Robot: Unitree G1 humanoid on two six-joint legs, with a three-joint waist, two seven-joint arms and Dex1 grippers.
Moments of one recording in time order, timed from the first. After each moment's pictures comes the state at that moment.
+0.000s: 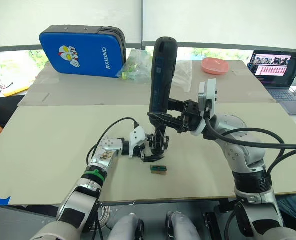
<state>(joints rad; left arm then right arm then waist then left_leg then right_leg) -0.69 0.23 -0.19 0.75 -0.10 -0.20 -1.16 -0.62 -0.39 0.03 -0.21 0.59 0.46 0.91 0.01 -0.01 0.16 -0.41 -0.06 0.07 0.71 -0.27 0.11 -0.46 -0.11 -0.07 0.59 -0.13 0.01</state>
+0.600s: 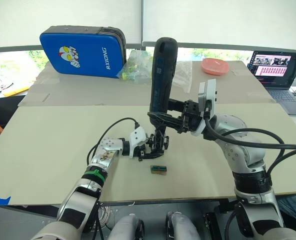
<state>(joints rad) -0.69 0.23 -0.20 0.75 -0.08 -0.20 -1.16 -0.62 -0.39 0.03 -0.22 0.58 0.45 0.90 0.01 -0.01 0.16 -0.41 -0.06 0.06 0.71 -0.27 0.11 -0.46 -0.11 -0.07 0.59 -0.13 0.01</state>
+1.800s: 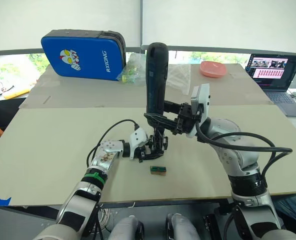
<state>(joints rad) -0.66 0.23 -0.20 0.69 -0.08 -0.13 -1.12 -0.58 -0.37 0.09 -0.21 0.54 0.42 0.83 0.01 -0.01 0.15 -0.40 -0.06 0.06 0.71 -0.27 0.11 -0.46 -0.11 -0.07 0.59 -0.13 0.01</state>
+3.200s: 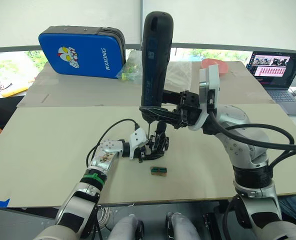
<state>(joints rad) -0.64 0.24 -0.20 0.65 -0.08 -0.12 -1.12 -0.71 -0.40 0.04 -0.30 0.67 0.53 0.89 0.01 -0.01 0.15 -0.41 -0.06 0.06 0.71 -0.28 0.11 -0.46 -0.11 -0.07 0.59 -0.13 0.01</state>
